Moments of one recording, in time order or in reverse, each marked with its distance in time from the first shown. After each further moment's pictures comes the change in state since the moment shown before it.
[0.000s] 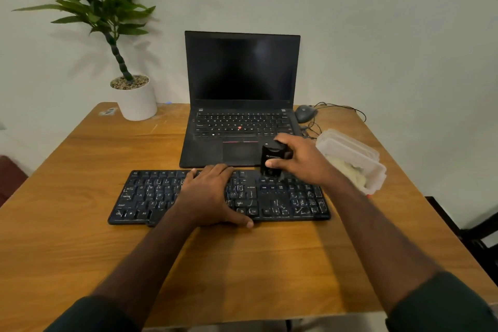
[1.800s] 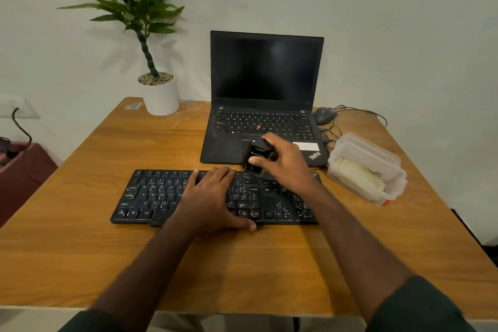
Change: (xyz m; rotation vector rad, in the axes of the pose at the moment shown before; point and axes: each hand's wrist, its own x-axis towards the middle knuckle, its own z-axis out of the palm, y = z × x) left_hand -0.035 -0.023 0.015 -0.034 0.102 -0.050; right_hand 0.008 -0.039 0.062 0.045 0.090 -0.106
